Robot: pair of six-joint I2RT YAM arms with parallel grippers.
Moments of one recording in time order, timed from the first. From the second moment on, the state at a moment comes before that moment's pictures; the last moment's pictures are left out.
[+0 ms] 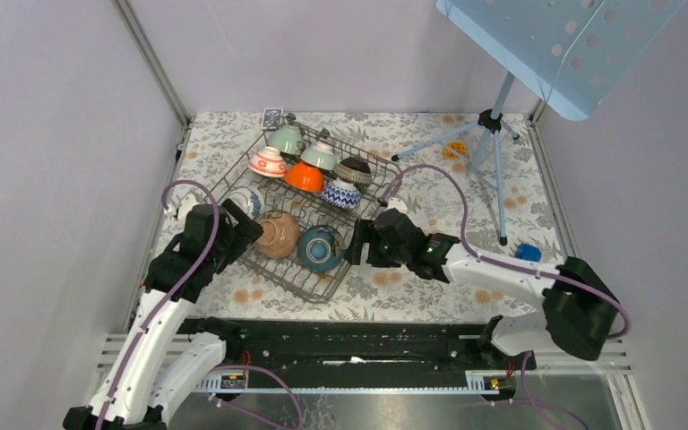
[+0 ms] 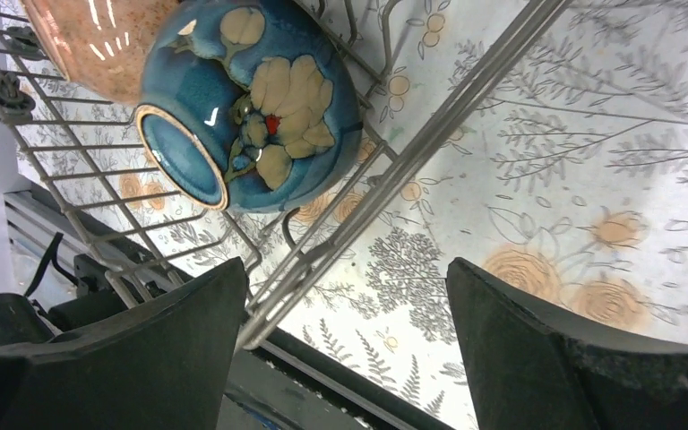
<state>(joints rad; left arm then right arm) -0.29 0.70 0.84 -0.87 -0.22 -0.92 0.92 1.39 0.80 -0.17 0.07 0.88</state>
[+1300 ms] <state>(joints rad) -0.08 0.96 0.69 -0.80 -0.23 -0.97 0.52 1.79 1.32 -0.15 0.27 0.41</state>
